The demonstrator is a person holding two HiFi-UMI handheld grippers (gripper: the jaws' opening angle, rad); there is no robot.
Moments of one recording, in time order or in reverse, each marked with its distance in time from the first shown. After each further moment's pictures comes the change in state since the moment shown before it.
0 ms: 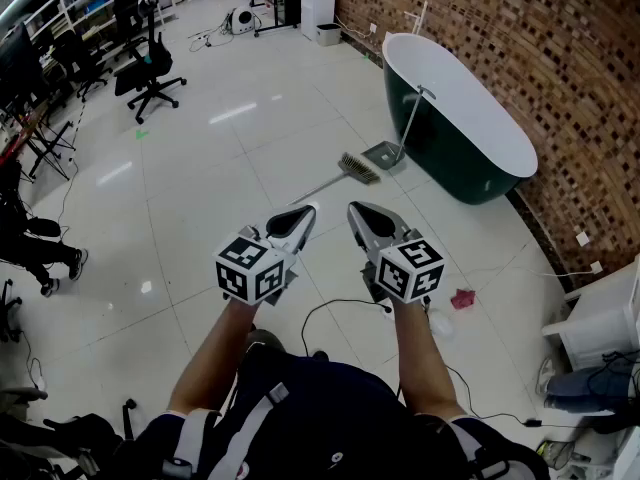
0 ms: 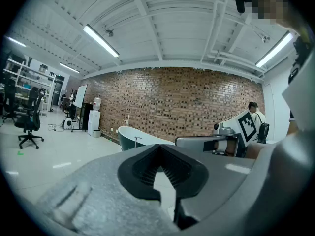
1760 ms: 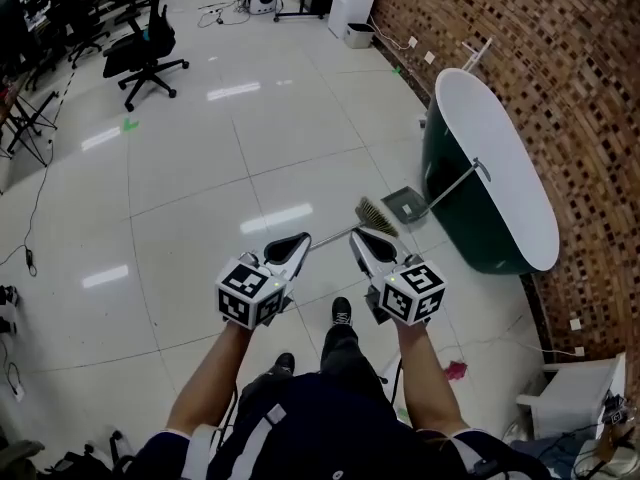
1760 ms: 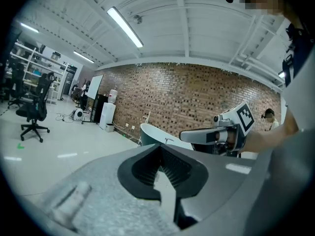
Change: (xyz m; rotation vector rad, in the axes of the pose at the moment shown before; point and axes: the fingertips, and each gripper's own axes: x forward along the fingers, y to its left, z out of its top) left arm 0.136 0.382 0.015 -0.101 0.022 0.097; right arm 0.378 -0.140 0.023 -0.028 0.196 0.092
